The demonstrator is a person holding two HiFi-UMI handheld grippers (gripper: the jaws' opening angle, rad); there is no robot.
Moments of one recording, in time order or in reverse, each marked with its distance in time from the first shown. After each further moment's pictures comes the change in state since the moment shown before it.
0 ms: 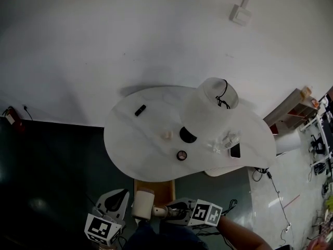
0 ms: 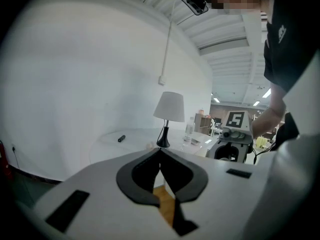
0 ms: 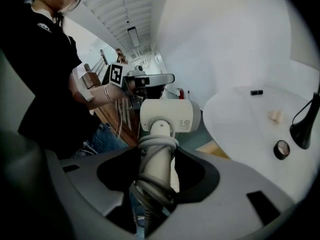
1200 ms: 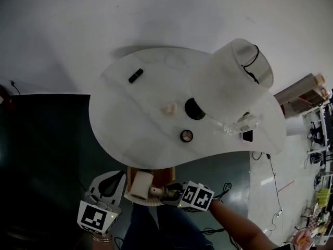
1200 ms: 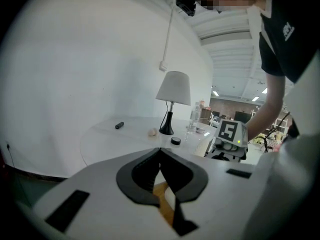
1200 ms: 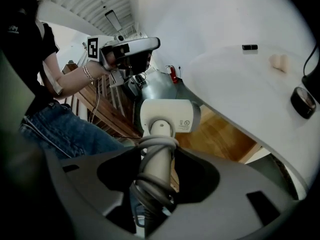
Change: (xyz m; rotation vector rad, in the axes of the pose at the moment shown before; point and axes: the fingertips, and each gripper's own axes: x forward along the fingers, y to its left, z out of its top) left arm 0.069 0.024 -0.047 0.019 0.045 -0.045; right arm 0.059 -0.084 -0.086 0.143 0.222 -0.006
